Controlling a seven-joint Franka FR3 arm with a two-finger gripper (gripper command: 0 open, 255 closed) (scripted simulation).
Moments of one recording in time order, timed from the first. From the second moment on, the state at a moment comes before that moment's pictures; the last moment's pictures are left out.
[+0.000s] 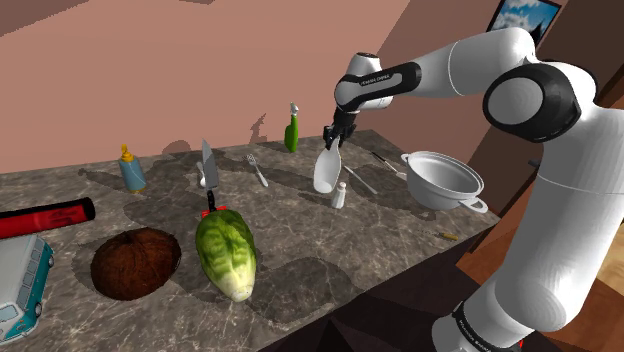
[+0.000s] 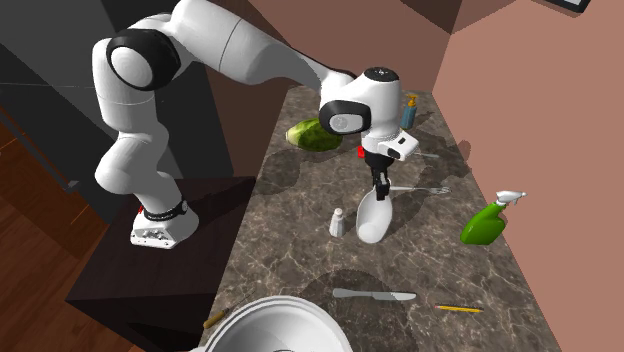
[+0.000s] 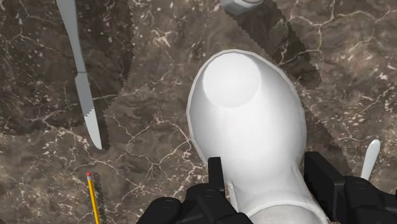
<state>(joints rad) -0.04 0.32 -0.09 -1.78 0.04 2.25 -0.10</state>
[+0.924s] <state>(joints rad) -0.04 0.27 -0.09 -1.69 0.04 2.12 -0.10</state>
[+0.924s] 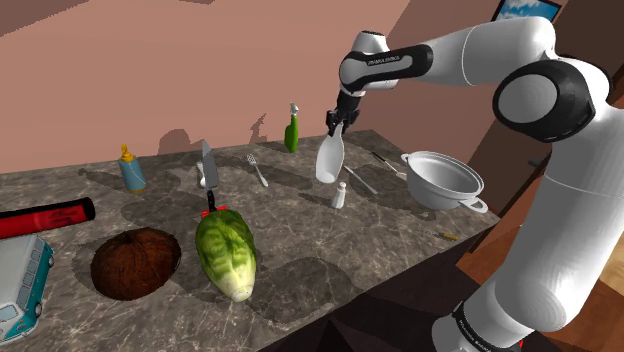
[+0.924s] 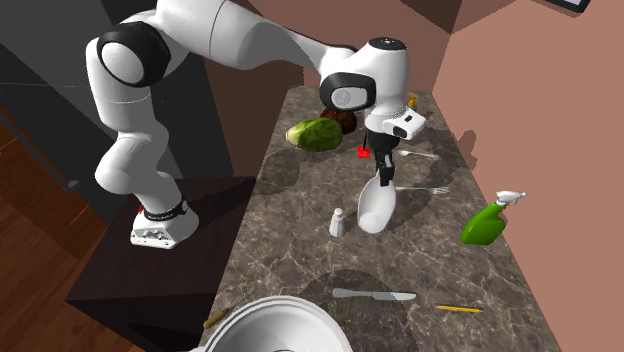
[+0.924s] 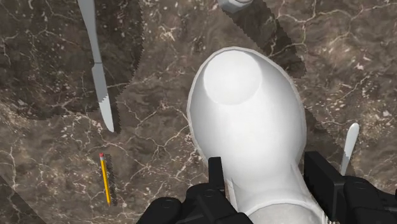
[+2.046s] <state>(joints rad) -0.04 0.25 -0.10 -1.49 0.03 1.90 -0.09</state>
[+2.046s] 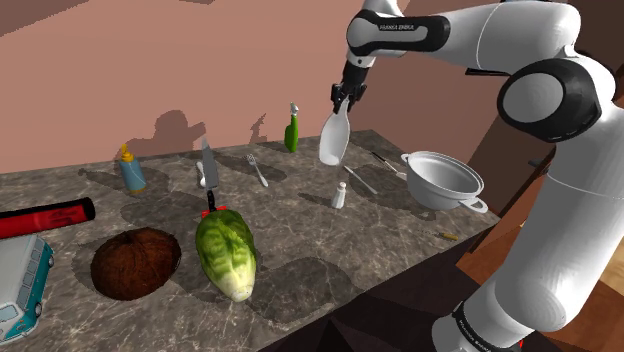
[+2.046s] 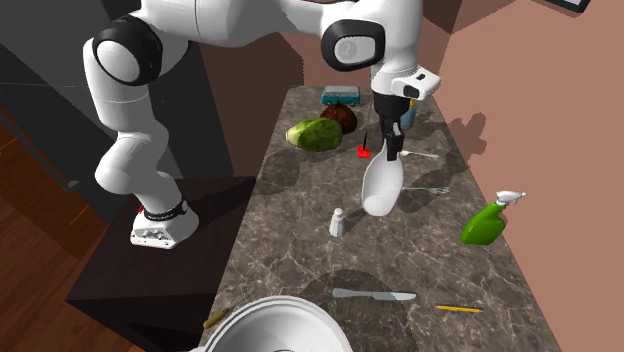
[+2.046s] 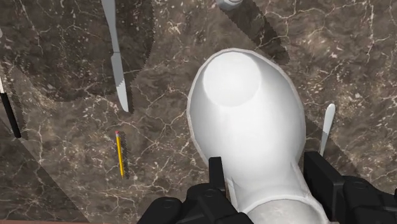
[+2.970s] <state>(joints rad) -0.04 0.27 -0.10 -1.29 0.03 1.71 -0.08</state>
